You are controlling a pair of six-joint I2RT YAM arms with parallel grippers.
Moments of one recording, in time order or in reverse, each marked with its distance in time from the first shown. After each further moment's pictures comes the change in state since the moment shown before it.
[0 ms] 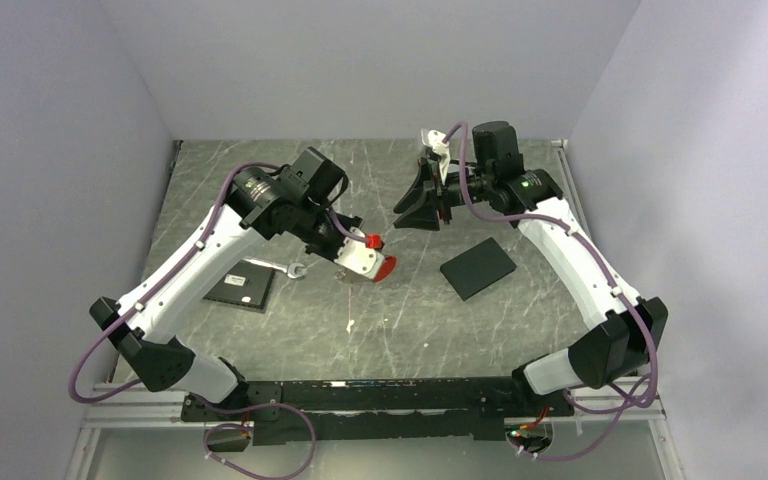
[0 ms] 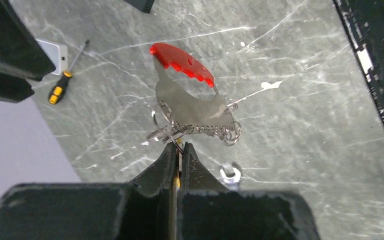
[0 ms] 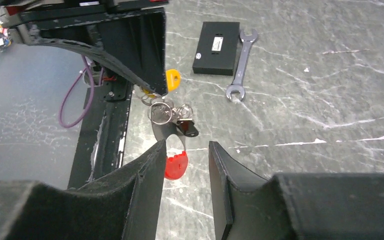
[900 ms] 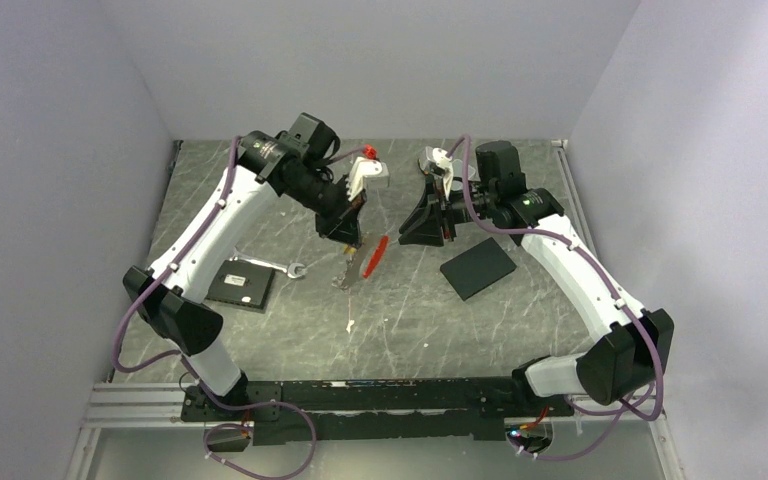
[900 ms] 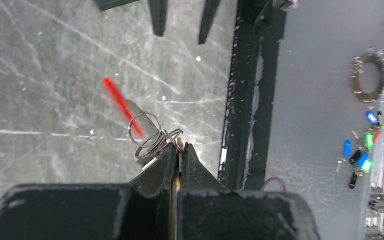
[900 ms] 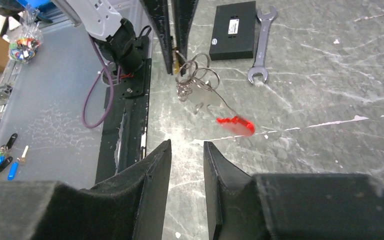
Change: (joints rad) left arm 0.181 0.211 0.192 -0.072 0.302 -0.779; right arm -0.014 -0.090 -0.182 0.072 -0.008 0.109
